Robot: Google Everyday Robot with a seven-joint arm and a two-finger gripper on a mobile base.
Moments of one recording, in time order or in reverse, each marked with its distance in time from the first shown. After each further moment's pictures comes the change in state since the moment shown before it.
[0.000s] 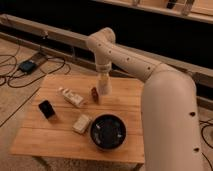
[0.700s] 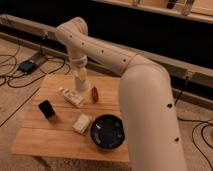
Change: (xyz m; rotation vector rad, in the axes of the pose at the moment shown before) arm 0.121 -0.006 -0.045 -0.009 0.064 -0.305
